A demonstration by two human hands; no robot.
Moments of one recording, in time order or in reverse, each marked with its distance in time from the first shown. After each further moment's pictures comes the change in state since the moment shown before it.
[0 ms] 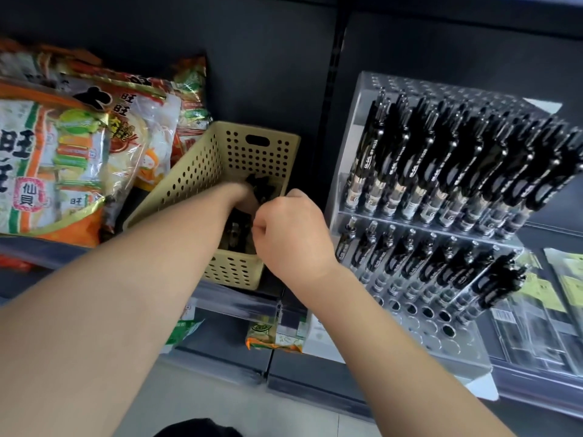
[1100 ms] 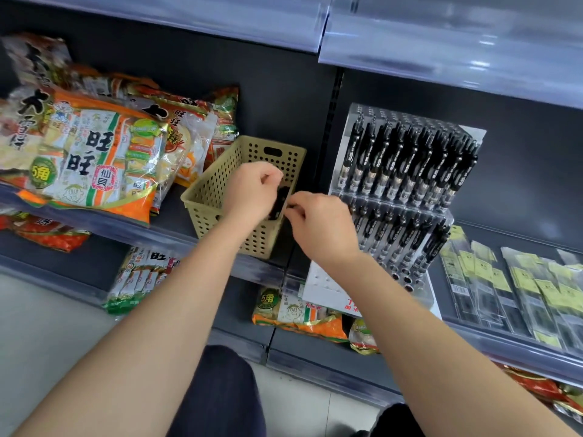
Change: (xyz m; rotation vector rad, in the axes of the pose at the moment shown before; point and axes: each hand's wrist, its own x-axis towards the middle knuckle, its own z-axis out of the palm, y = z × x) left_hand -0.150 -0.022 0.025 -0.651 0.716 0.392; right_hand -0.055 0.005 -0.019 0.040 0.238 -0.079
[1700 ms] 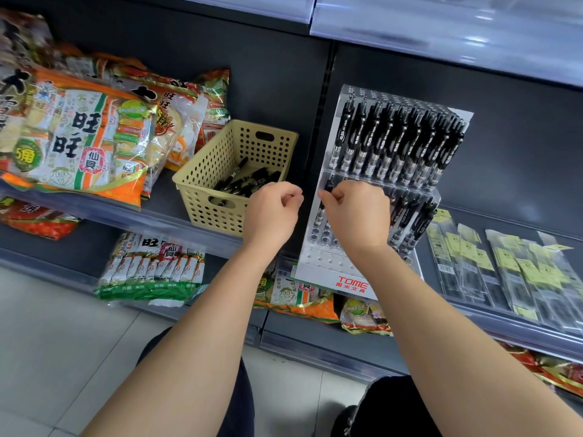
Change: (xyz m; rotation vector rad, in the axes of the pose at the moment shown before) left_hand -0.054 -0.006 0.042 -0.077 -0.038 0.042; right_hand -0.023 0.029 -0.028 -0.110 0.106 0.339
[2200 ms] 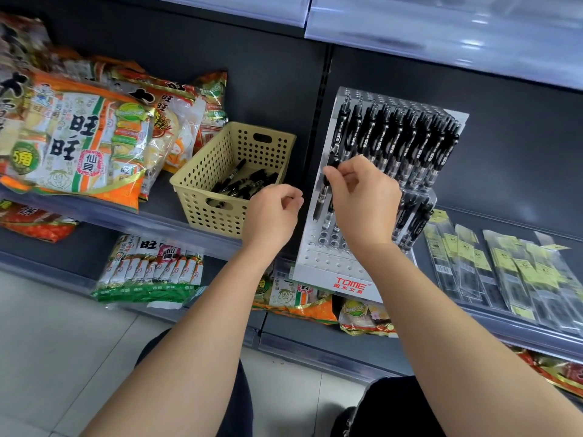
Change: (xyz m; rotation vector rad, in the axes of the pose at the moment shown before) left_hand -0.001 0.001 0.003 -0.038 -0.007 -0.004; right_hand -0.003 -0.006 -0.017 0.288 0.287 -0.092
